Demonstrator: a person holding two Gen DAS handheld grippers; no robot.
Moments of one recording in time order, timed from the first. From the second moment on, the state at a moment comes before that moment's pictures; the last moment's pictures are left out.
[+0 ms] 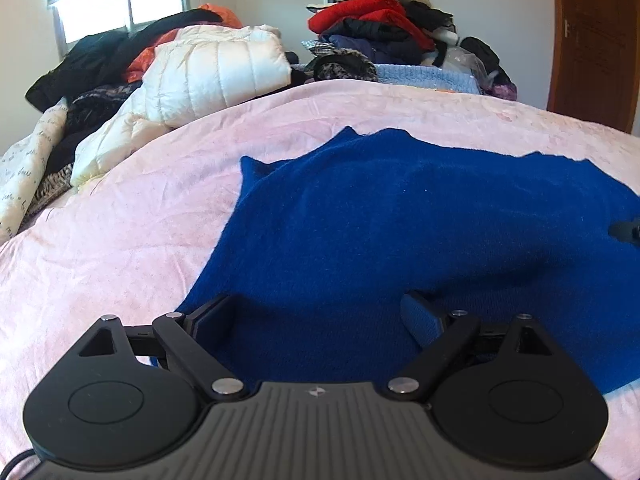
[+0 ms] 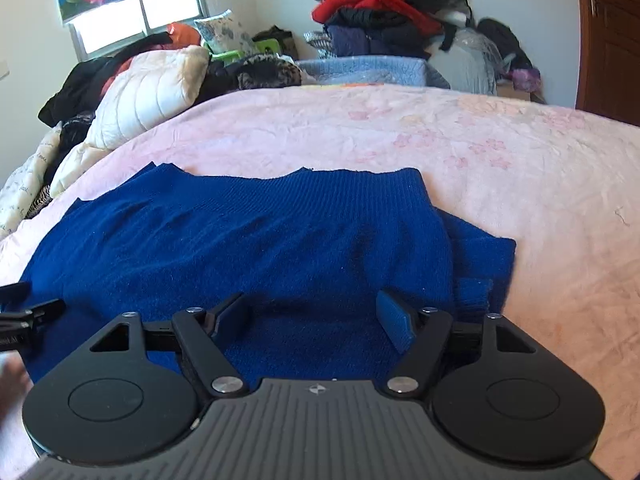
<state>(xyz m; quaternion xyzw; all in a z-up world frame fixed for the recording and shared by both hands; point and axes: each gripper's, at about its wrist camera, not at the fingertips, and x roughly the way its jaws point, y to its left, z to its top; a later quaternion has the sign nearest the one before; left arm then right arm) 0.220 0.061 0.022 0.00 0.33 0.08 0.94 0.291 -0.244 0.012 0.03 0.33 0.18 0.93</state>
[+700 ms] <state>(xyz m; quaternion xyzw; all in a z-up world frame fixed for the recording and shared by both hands) 0.203 0.150 0.018 -0.47 0.27 0.16 0.83 0.281 -0.255 0.005 0.07 0.29 0.22 0.93</state>
